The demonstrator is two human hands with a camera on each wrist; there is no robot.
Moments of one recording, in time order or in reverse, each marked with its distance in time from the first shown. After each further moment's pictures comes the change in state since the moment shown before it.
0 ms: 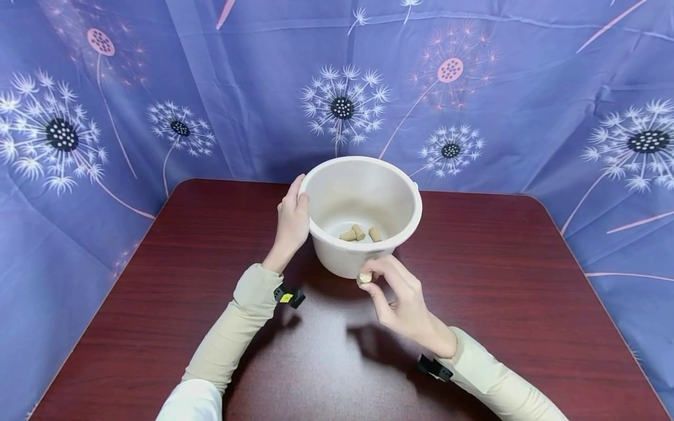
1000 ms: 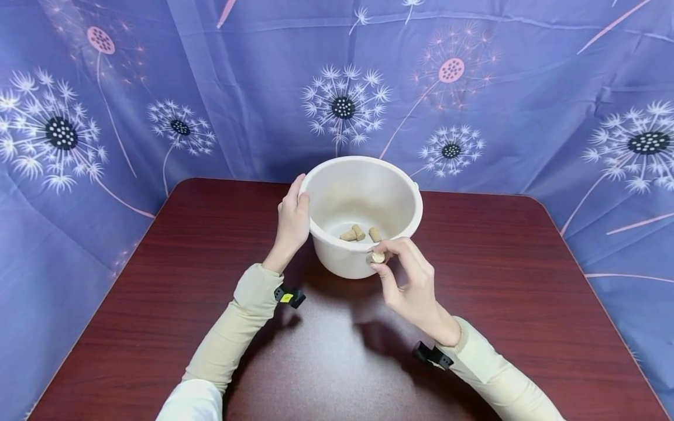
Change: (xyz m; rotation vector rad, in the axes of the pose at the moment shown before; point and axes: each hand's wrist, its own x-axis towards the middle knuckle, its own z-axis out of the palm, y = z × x) left_hand -0.001 0.000 0.000 -0.003 0.009 0.009; right_hand 0.019 0.003 -0.010 -0.119 0.087 0.107
